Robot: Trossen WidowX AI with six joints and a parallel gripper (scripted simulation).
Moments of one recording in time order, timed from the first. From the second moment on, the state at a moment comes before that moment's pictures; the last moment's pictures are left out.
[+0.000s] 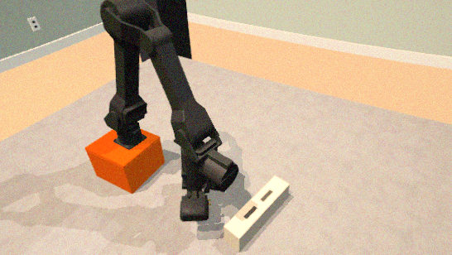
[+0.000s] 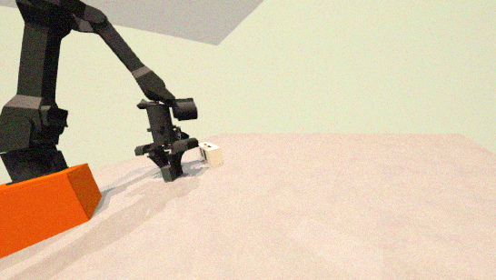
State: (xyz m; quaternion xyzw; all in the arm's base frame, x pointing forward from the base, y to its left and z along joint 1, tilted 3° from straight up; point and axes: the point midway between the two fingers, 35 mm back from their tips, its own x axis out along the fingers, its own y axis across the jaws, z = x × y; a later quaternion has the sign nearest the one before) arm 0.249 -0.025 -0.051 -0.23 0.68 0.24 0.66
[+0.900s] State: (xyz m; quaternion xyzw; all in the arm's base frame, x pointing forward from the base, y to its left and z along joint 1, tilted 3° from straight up) arm 0.249 -0.023 -0.003 -0.20 0.69 0.21 0.67
